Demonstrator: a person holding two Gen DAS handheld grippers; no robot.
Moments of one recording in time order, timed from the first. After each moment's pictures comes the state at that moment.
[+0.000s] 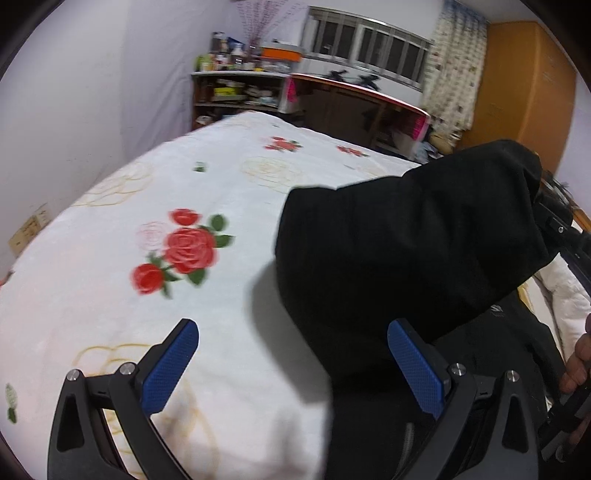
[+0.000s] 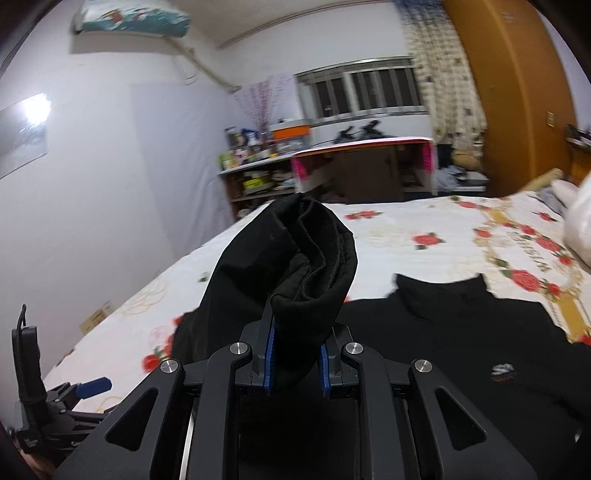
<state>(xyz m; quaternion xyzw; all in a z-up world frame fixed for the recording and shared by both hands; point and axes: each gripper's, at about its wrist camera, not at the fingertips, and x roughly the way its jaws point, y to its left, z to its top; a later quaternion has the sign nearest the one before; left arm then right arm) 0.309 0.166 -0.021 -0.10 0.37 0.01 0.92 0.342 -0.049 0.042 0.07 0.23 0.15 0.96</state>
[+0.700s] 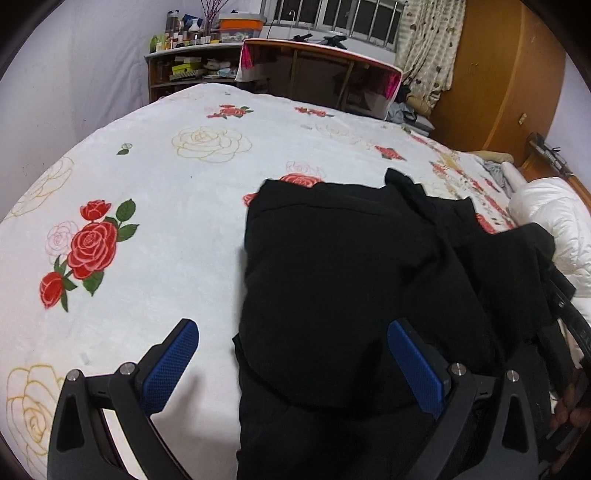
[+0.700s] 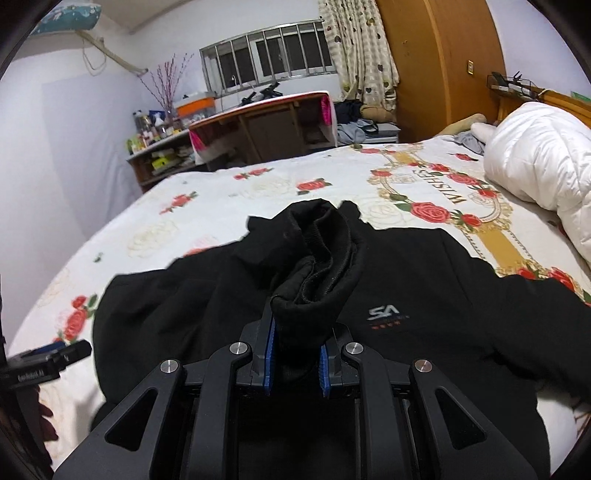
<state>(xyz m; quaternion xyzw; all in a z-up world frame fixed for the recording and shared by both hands) 0.390 0.073 -0.066 -0.07 0.42 -0.03 0.90 0.348 -0.188 -0.039 0.09 0.31 0.01 0.95</state>
